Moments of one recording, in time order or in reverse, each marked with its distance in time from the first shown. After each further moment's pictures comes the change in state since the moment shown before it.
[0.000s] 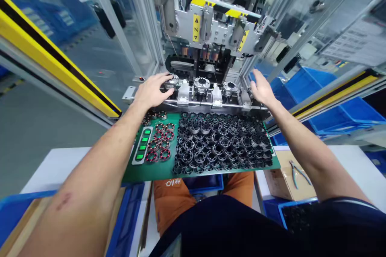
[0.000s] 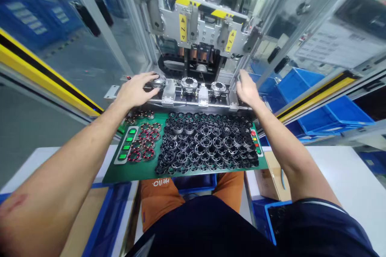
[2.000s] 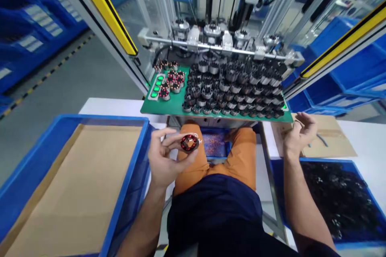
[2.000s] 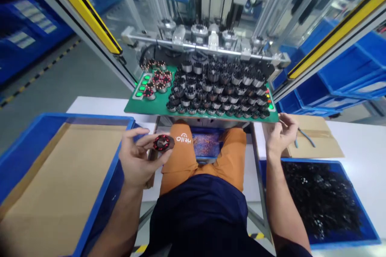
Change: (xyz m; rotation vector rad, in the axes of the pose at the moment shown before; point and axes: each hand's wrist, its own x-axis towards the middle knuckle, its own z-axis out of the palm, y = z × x) left_hand -0.418 0.253 0.014 -0.842 0.371 -0.295; right_hand -0.422 -0.082 0.056 0.530 0.829 0.543
